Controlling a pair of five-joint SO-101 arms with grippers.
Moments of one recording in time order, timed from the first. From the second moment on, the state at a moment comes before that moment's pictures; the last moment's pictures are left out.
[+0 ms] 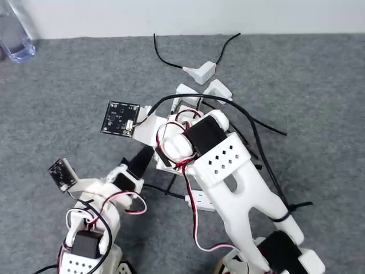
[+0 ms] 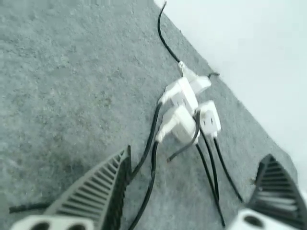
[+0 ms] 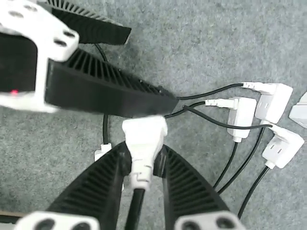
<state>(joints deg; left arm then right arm) 5.5 -103.8 96.8 46.5 56.1 -40.2 -13.1 -4.7 92.1 39.1</state>
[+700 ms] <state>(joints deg) 2.5 -103.8 96.9 44.5 56.0 -34.8 -13.4 -4.9 94.4 41.0</state>
